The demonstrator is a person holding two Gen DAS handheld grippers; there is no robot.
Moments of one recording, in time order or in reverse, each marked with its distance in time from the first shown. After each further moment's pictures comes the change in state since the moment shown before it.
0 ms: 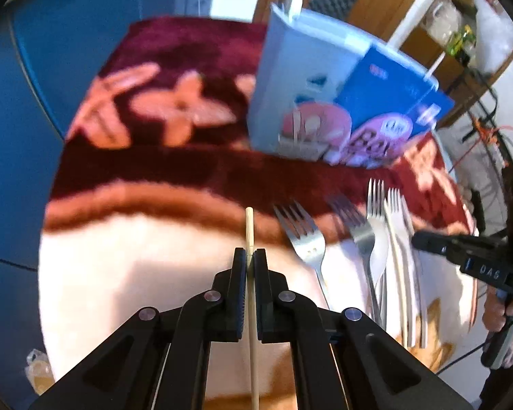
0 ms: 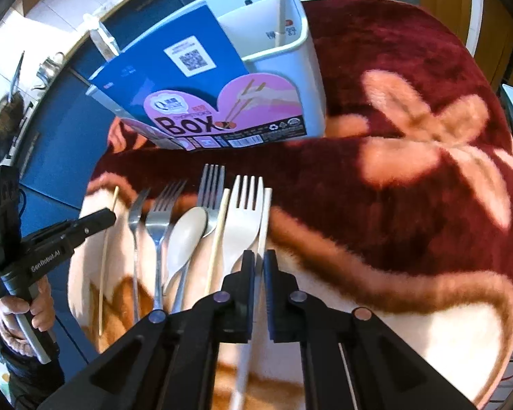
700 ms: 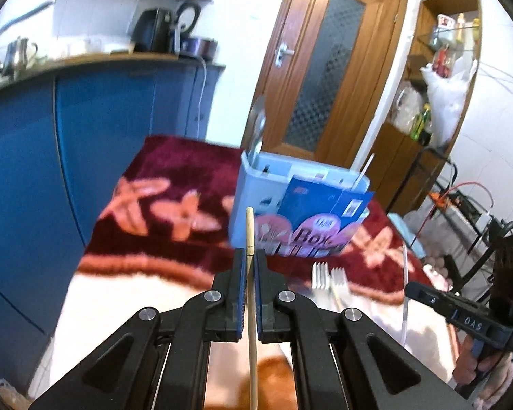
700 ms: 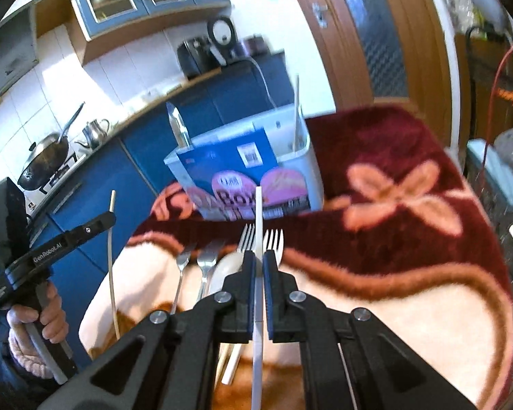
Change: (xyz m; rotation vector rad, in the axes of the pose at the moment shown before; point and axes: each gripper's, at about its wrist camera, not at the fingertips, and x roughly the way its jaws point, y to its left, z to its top) left arm -0.086 -0.026 -0.038 0.006 -0.530 -0.049; right arm -0.066 0.026 -0.069 -0.072 -0.546 0.027
